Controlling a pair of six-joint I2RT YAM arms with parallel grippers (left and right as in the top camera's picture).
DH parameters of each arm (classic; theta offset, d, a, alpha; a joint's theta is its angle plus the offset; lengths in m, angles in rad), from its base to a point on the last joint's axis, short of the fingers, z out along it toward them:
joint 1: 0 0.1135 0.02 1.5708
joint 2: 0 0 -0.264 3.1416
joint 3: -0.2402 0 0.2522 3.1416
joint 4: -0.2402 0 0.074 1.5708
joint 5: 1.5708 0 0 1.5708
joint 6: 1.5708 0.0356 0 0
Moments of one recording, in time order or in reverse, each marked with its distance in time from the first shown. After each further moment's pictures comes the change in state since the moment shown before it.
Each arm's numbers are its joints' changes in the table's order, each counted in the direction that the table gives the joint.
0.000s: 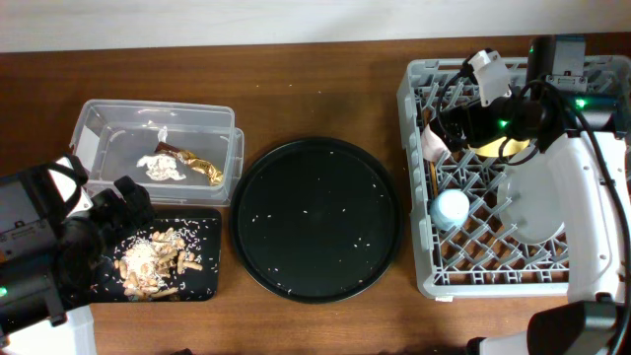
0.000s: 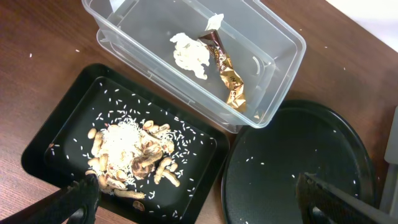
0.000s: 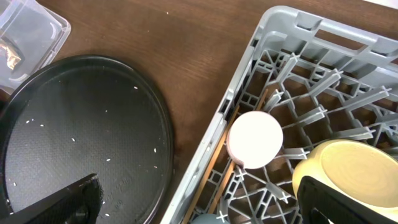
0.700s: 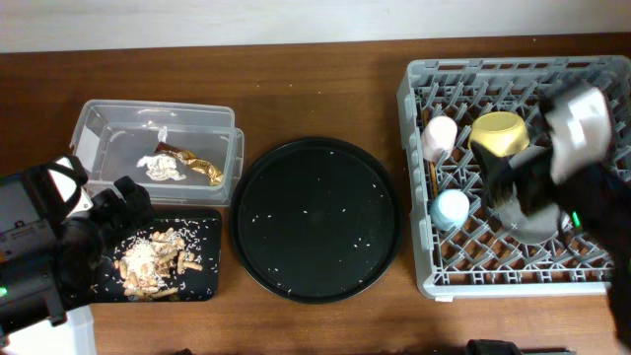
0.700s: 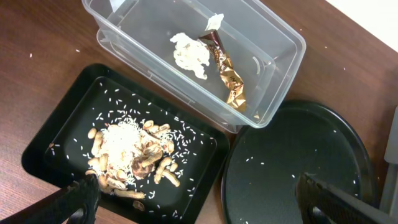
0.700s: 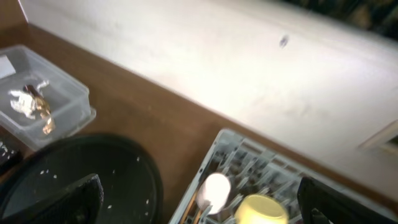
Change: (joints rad) left arm 0.000 0.000 0.000 0.000 0.000 0.000; right arm 0.005 0.636 -0.003 0.014 0.004 -0.001
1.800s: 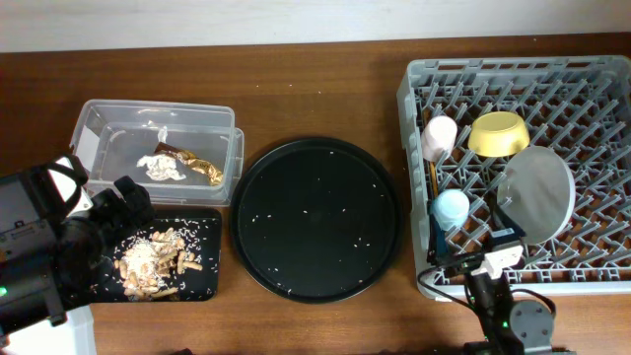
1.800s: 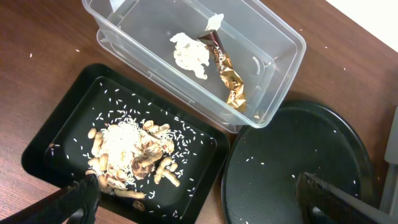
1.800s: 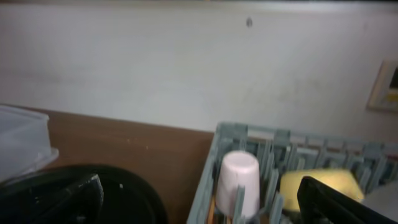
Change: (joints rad) left arm 0.000 0.000 0.000 -0.001 0.000 0.000; right arm 0.155 0.961 1.553 1.045 0.286 0.363
